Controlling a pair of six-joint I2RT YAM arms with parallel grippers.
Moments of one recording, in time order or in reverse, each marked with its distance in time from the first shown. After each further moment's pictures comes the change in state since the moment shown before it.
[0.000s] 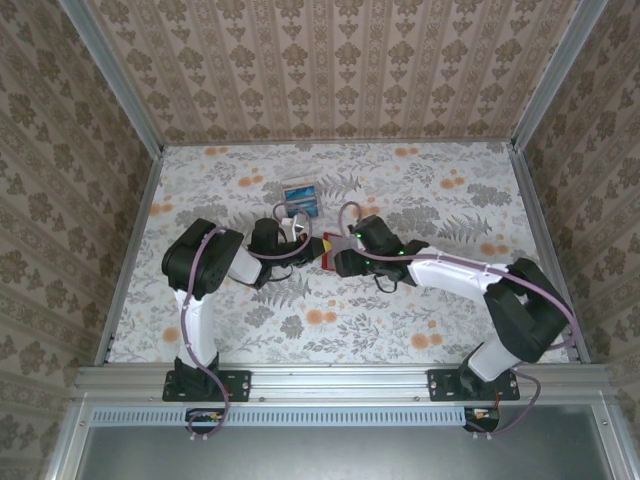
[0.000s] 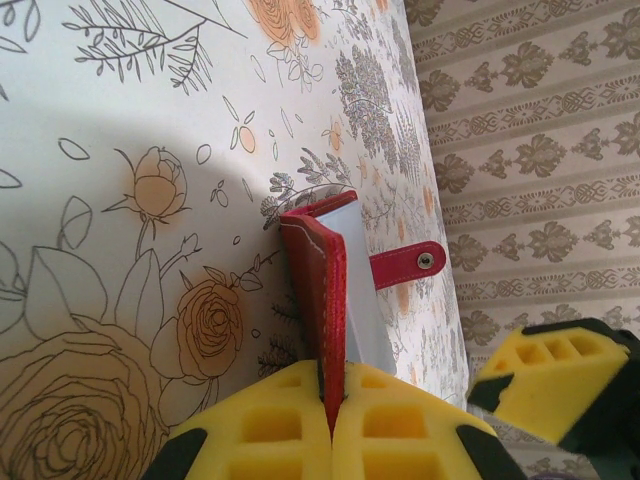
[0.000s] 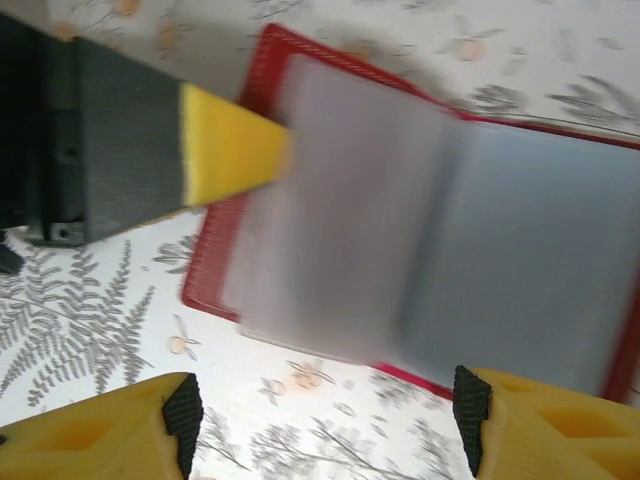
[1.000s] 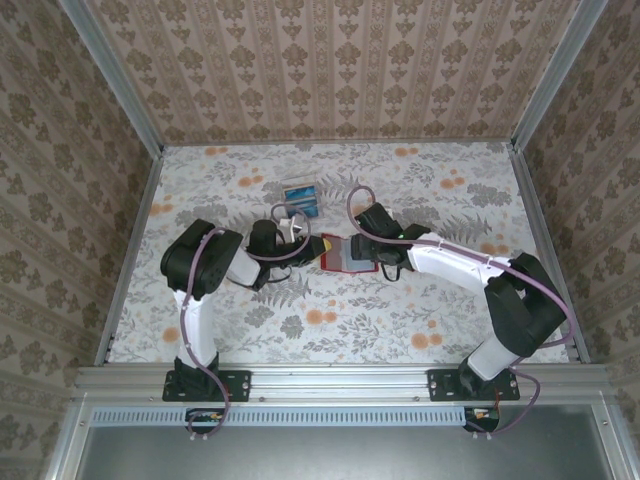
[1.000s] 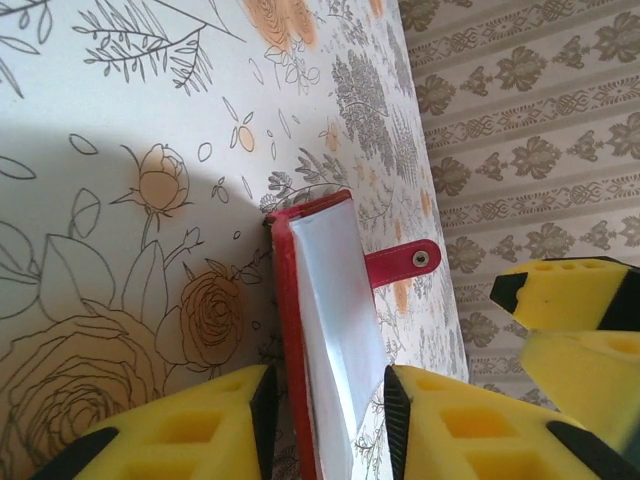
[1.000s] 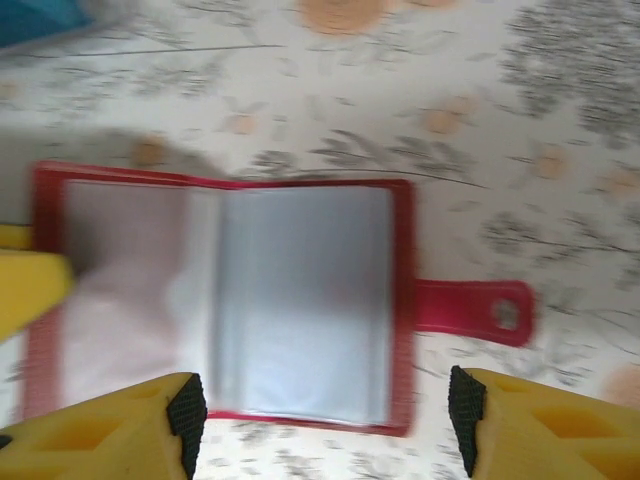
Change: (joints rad) left arm 0.008 -0.007 -0.028 0.043 -0.003 -0.002; right arm -0.056 0.002 0.112 -0.206 0.201 0.153
